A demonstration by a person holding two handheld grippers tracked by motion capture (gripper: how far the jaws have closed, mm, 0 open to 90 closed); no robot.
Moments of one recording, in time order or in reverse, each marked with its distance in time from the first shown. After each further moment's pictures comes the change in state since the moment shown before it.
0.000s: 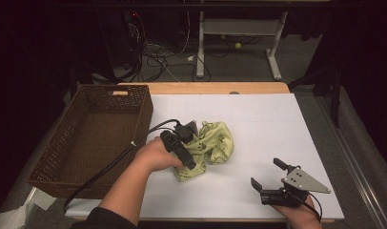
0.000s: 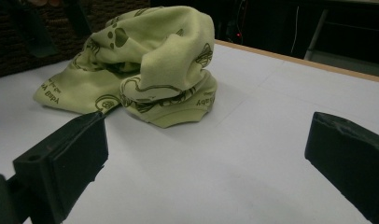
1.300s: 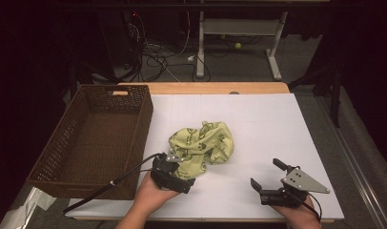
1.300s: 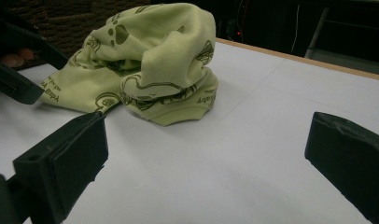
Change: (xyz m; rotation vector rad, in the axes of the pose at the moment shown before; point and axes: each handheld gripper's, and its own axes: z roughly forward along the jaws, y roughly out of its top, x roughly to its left) left arm -0.025 -0.086 0.068 -0.567 0.009 -0.113; right arm 0.001 -0.001 0.001 0.006 0.002 0.000
